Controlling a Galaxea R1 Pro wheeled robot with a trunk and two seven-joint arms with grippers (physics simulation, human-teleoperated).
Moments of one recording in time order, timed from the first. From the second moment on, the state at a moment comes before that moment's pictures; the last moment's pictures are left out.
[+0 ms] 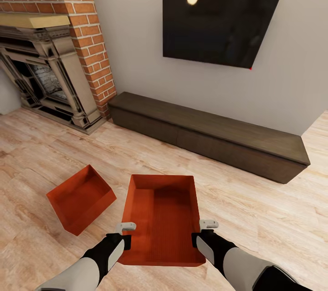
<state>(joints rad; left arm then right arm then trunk) -0.66 -0.11 -0.01 -0.26 0.07 0.30 0.23 -0.74 0.12 0.62 -0.16 -0.65 0.27 -0.33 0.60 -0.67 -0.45</state>
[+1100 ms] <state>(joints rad) -0.66 -0.11 -0.01 -0.26 0.07 0.30 0.23 -0.74 0.12 0.62 -0.16 -0.65 0.27 -0.33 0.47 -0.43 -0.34</state>
